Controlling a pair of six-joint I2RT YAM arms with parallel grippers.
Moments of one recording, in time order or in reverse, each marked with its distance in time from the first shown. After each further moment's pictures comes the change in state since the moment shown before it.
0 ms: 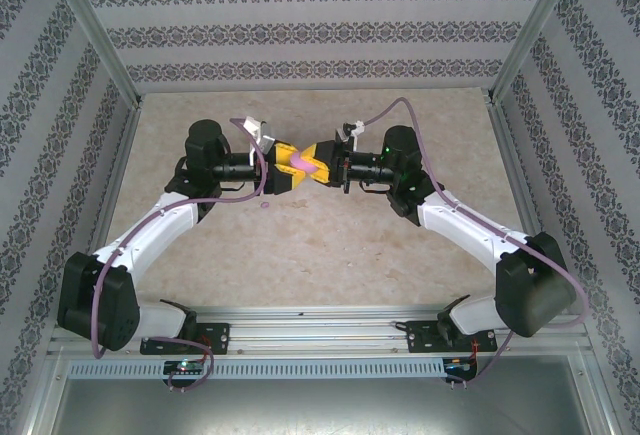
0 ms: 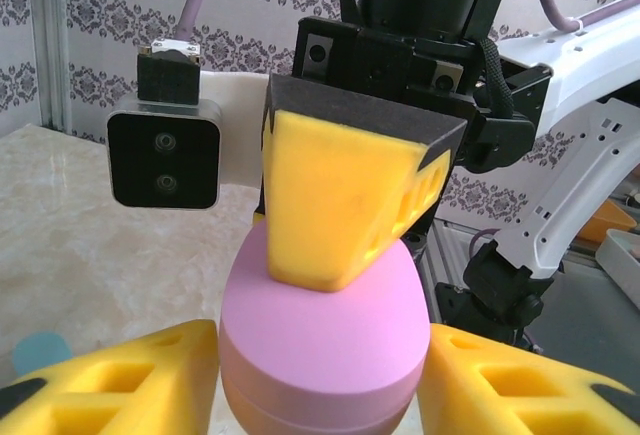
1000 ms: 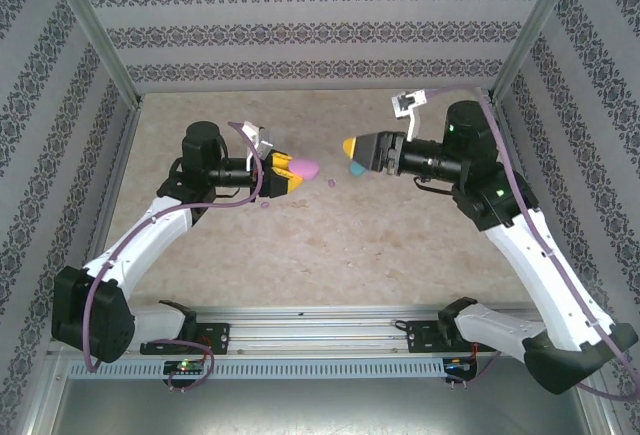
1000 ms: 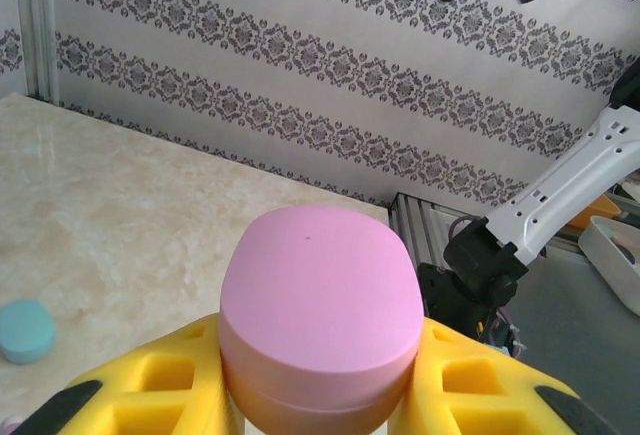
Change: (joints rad) left arm 0.000 -0.066 0.016 -0.209 0.006 0.083; right arm -0.044 -0.317 0.430 -0.998 0.224 -1.062
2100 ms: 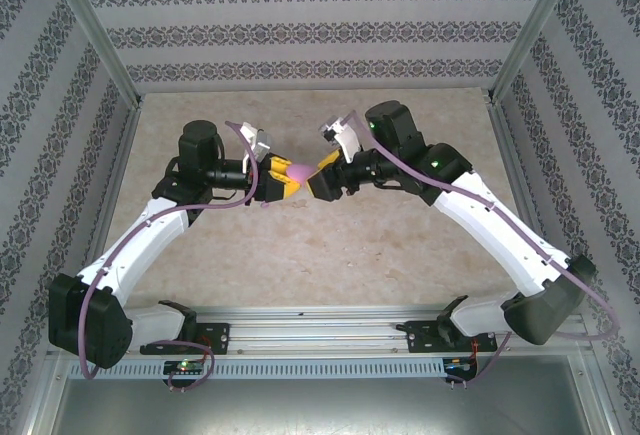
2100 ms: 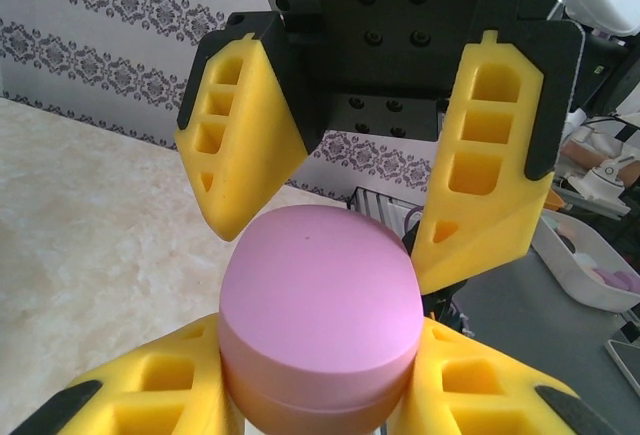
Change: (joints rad) left arm 0.001 -0.030 0.021 -0.062 0.075 -0.018; right arm 0.151 0.277 0.090 -0.193 0.077 -0.504
